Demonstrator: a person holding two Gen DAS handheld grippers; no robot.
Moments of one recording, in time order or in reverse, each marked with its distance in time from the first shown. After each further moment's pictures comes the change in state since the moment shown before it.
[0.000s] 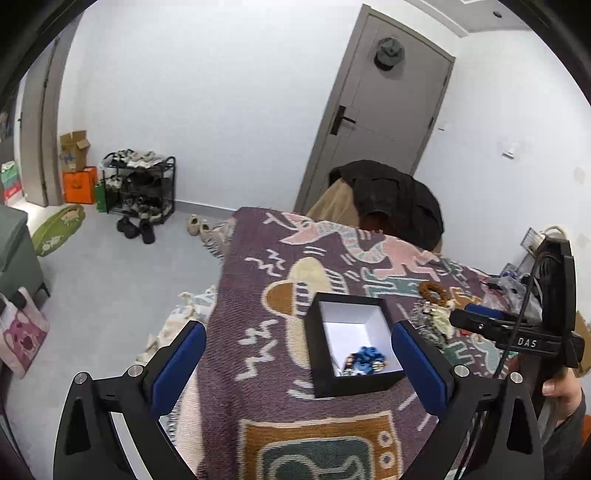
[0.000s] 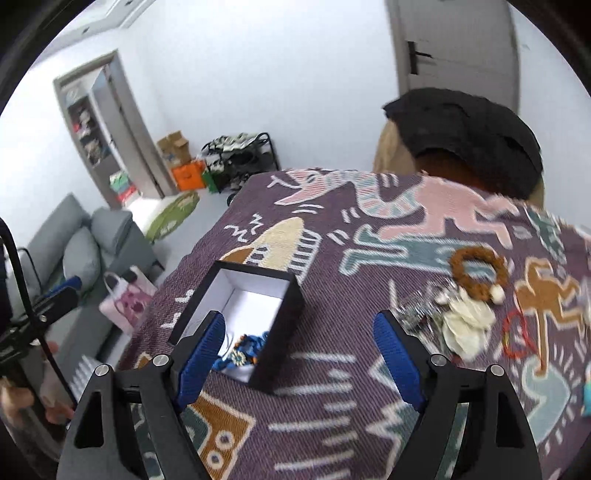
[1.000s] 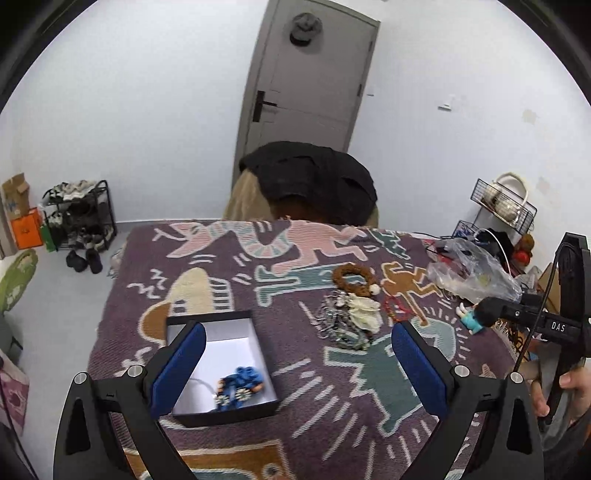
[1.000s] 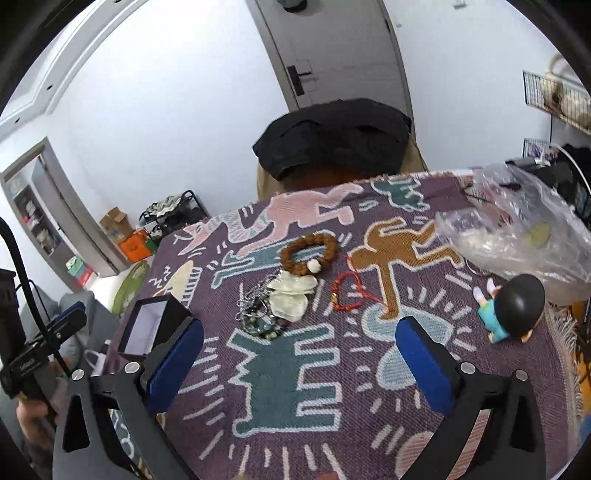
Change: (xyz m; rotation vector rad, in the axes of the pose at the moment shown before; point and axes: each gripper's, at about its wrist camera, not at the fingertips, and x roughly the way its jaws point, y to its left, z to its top) left arm 0.044 -0.147 0.007 0.204 0.064 -0.148; right arm -0.126 -0.142 -0.050 0.277 -0.139 -0.173
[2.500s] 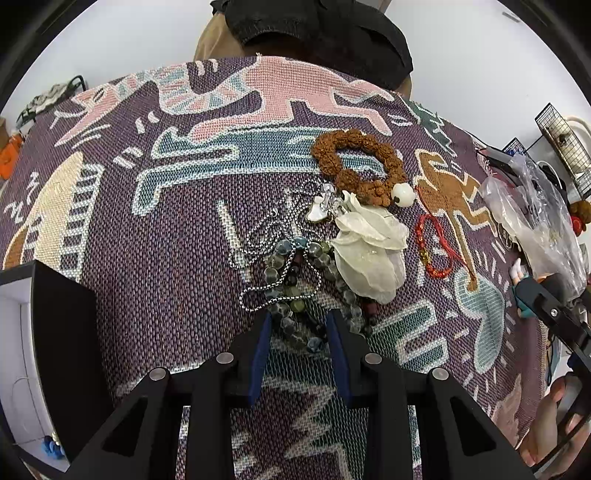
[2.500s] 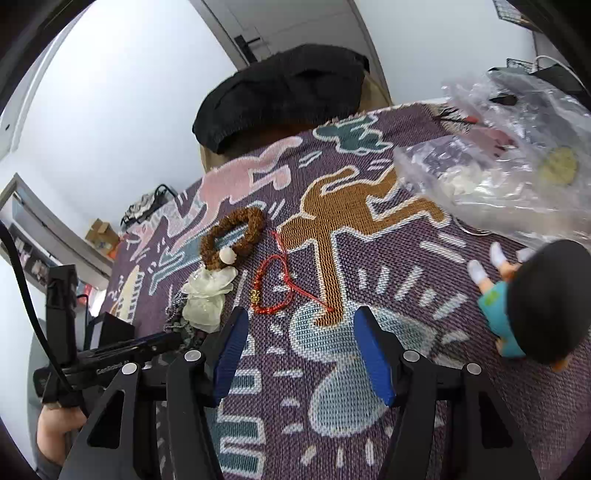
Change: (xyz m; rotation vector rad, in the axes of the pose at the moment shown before) left arm 0.211 -0.055 -0.024 -0.108 0.528 0.046; right arm 0.104 -0.091 0.009 0.146 0.155 0.003
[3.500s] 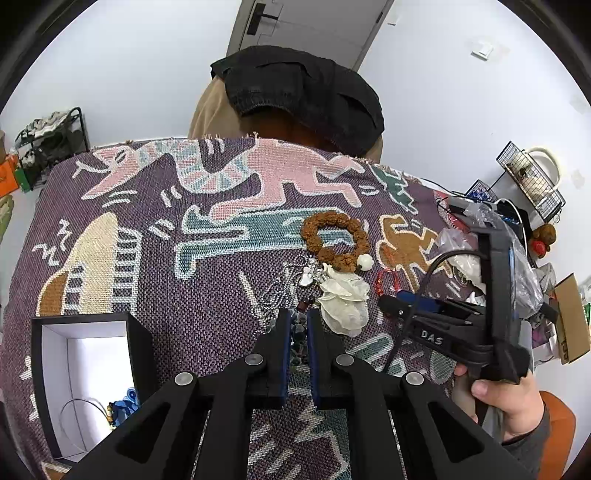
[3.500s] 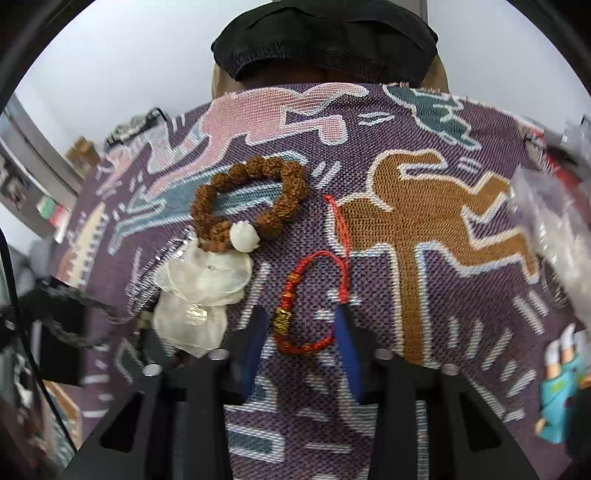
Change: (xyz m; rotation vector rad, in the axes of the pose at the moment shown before) left arm -0.080 0.017 0.012 0.020 -0.193 -0.097; right arm 0.087 0.062 0.020 -0.251 0.192 -0.140
